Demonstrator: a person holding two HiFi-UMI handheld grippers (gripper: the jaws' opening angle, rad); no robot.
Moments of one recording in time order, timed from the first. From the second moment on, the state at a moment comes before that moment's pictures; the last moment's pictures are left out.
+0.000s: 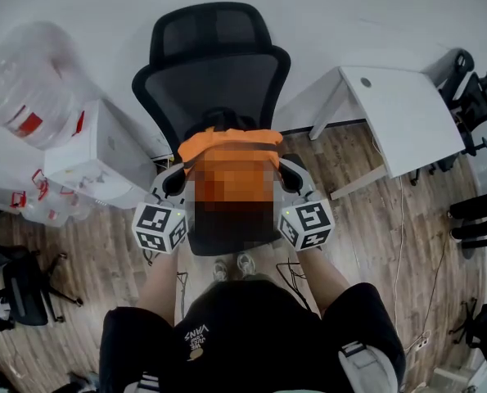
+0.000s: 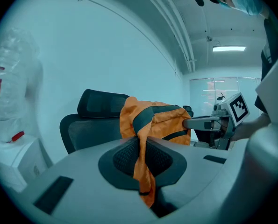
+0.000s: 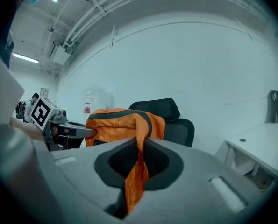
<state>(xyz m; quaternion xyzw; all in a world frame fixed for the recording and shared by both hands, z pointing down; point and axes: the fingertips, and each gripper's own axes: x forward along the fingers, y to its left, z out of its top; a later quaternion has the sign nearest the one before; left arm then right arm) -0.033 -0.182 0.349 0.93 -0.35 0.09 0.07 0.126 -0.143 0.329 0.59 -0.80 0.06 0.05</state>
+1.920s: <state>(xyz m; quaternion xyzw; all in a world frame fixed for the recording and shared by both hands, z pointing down) -0.024 -0.180 0.202 0.95 -0.30 0.03 -0.02 0.136 -0.127 0.189 0.62 -0.79 -0.04 -0.01</state>
